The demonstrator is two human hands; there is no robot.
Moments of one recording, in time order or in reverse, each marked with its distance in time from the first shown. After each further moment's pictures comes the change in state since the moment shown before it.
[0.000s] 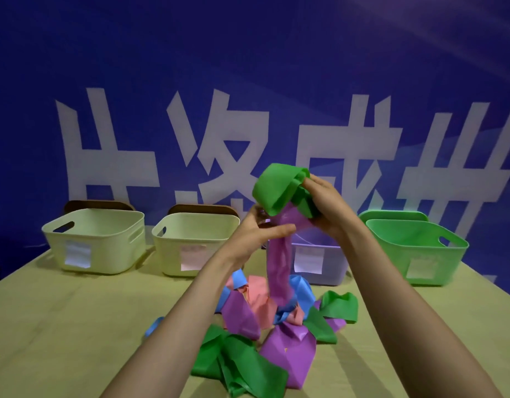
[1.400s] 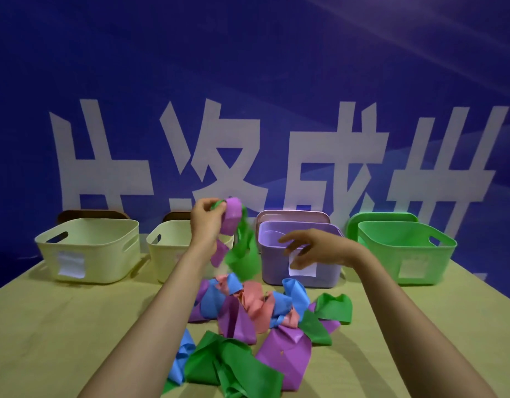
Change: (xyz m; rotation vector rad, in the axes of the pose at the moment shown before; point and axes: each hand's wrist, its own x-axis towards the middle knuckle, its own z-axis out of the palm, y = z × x) left_hand 0.026 0.010 -0.049 0.088 0.685 0.031; right_hand -0.027 0.039 -0.049 -0.921 -0.491 0.167
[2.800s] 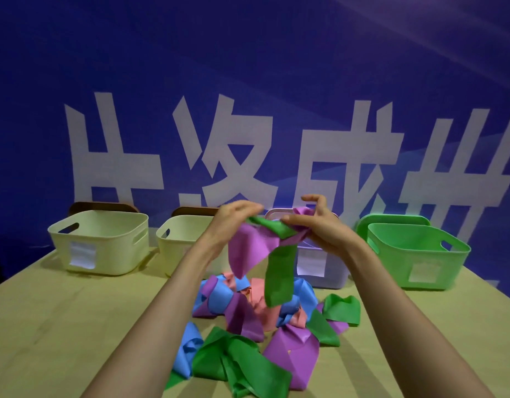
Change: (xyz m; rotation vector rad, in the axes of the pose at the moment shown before) left_hand -0.029 0.022 -0.014 0.159 -0.531 0.052; right_hand 0.022 -0.034 0.003 0.818 0.387 -0.002
